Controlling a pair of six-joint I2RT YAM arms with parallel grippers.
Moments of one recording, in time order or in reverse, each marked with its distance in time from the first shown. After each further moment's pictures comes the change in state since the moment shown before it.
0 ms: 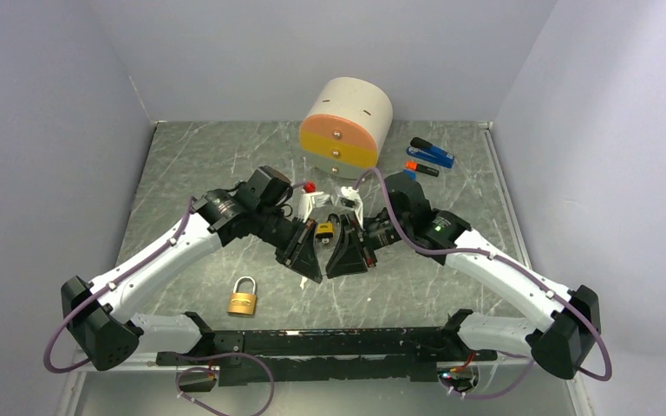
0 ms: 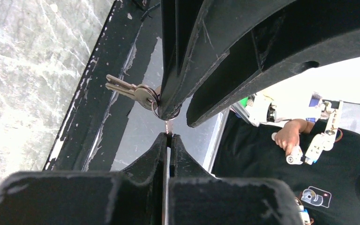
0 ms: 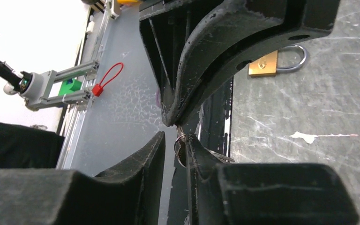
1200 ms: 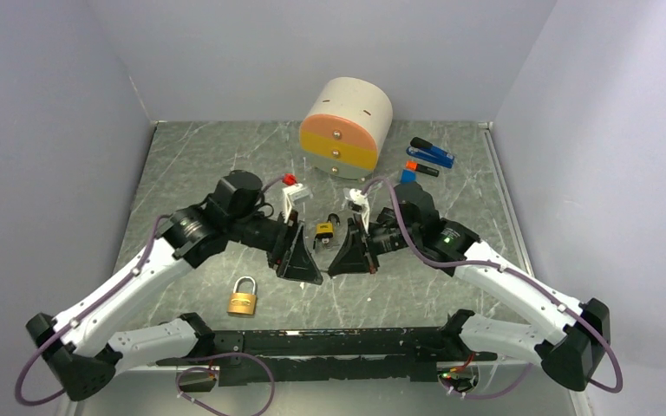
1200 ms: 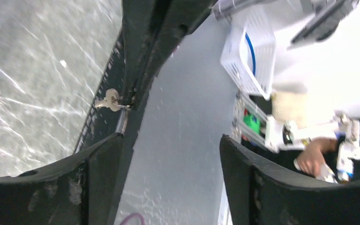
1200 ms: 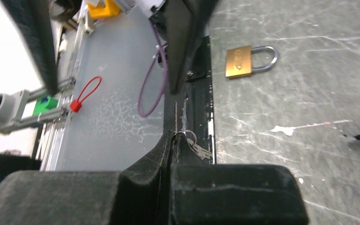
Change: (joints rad) left arm 0.000 -0.181 -0.079 0.175 0.003 -0.062; right arm 0.031 -0.088 -0.059 0.044 0.114 0.023
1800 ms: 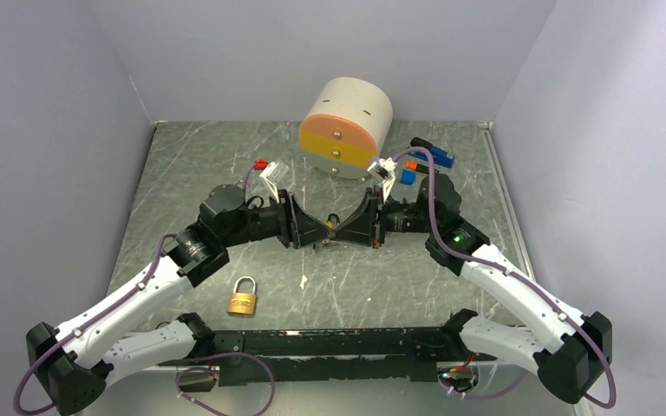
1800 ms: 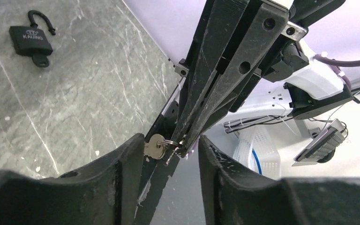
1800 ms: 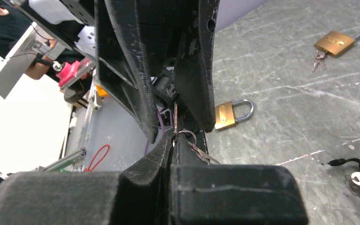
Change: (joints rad) left arm -0.001 -0.143 -0.271 0.634 -0.416 -0.373; right arm -0.149 -0.052 -0.073 0.364 0.063 0.372
